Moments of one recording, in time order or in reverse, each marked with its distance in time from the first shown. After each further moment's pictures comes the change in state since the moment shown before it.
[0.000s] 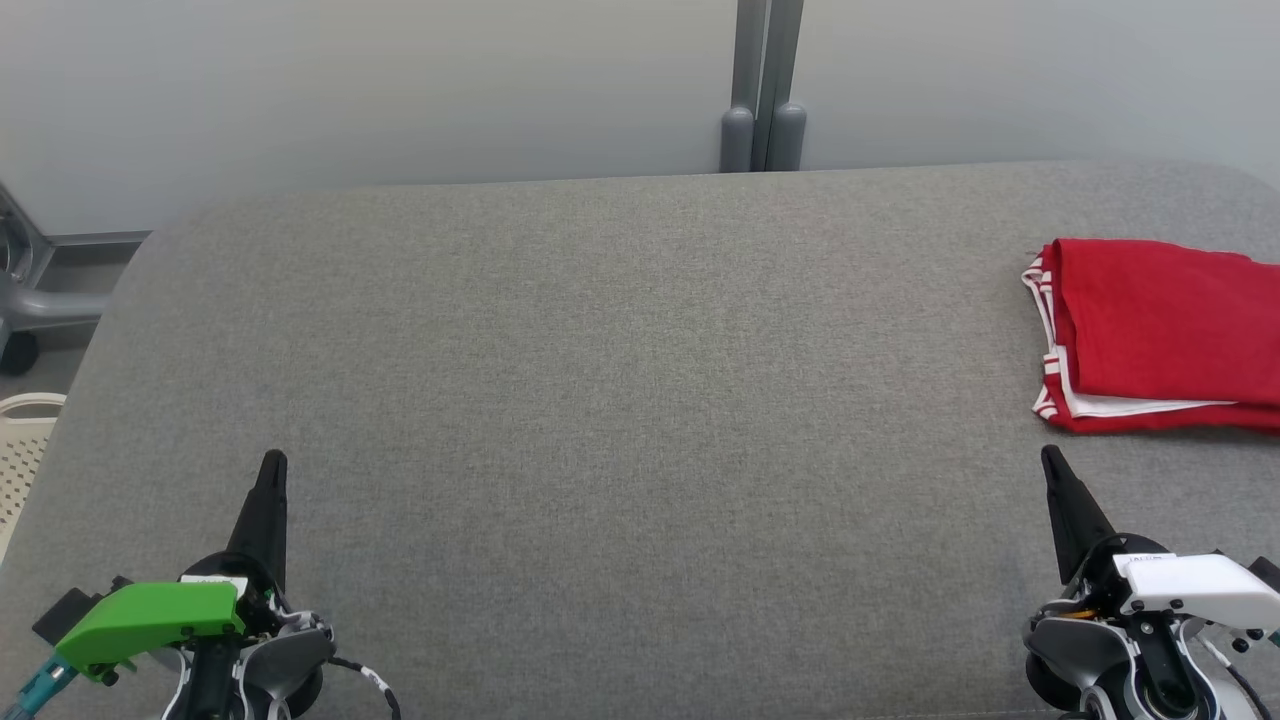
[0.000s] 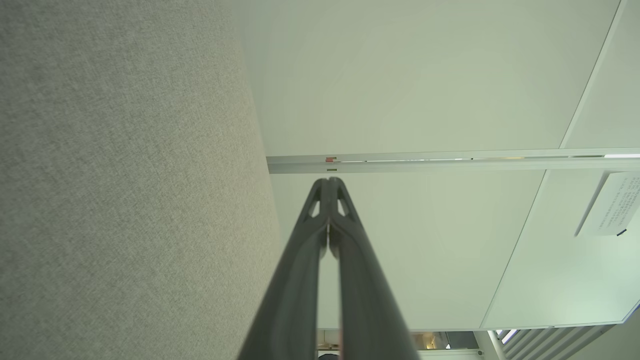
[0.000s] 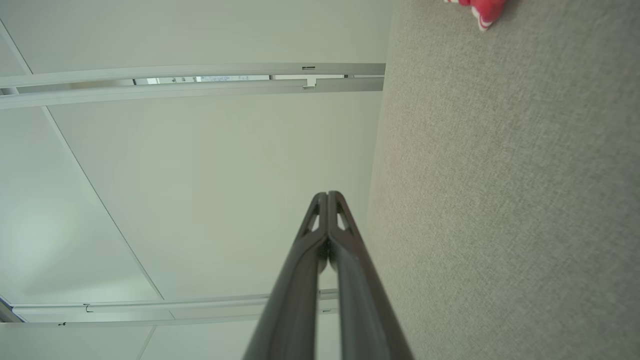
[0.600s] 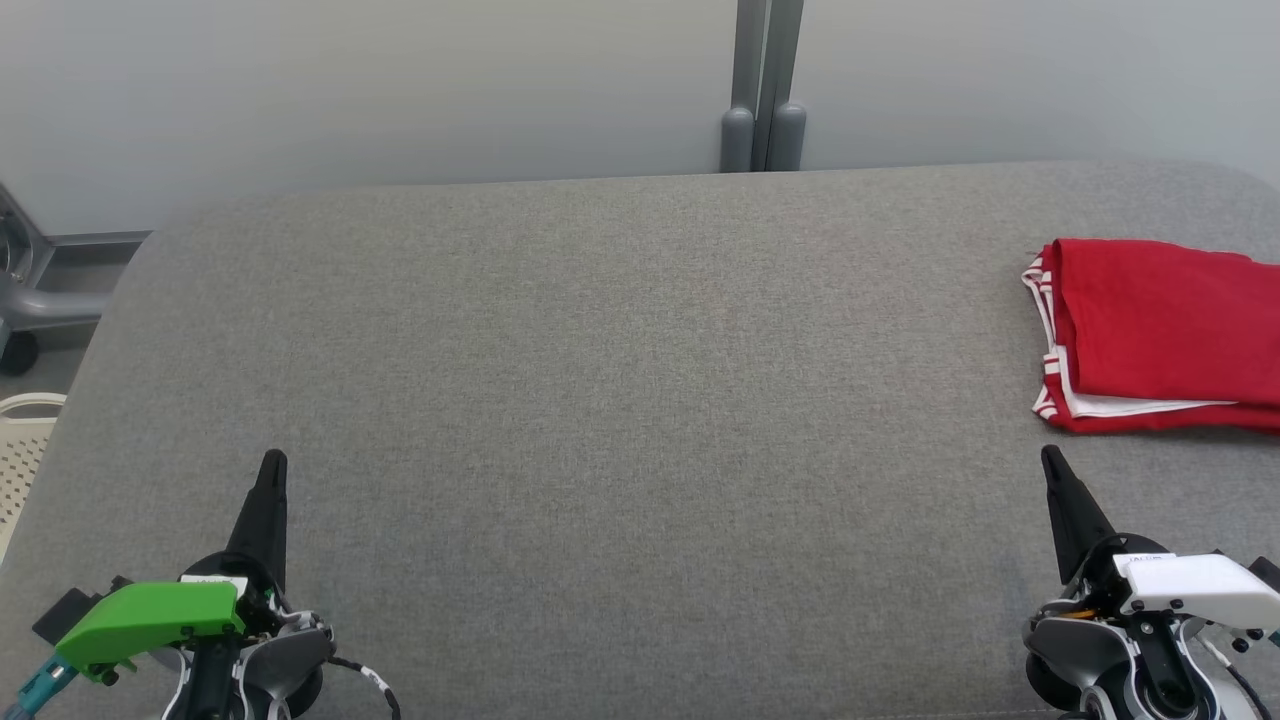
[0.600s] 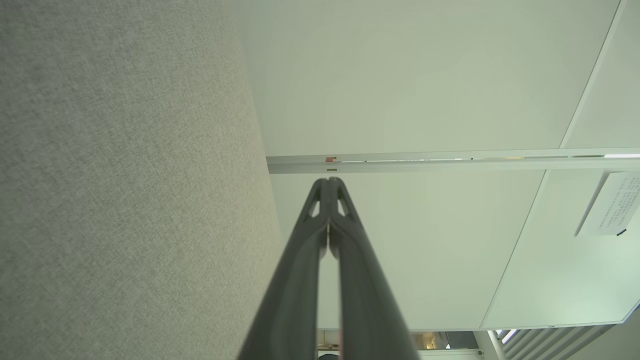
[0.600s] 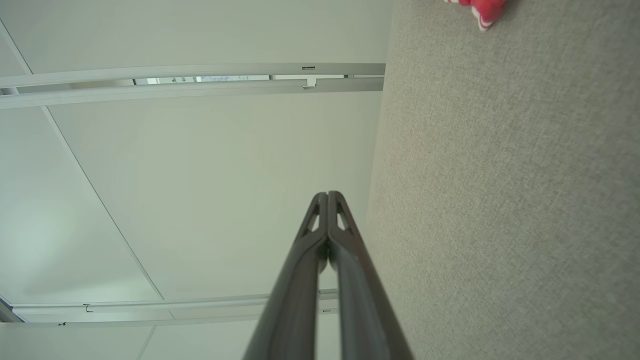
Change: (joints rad) left arm 0.000 0.000 0.000 0.000 0.000 0.000 0.000; right arm 0.000 0.000 0.000 0.000 0.000 0.000 0.000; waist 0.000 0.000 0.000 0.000
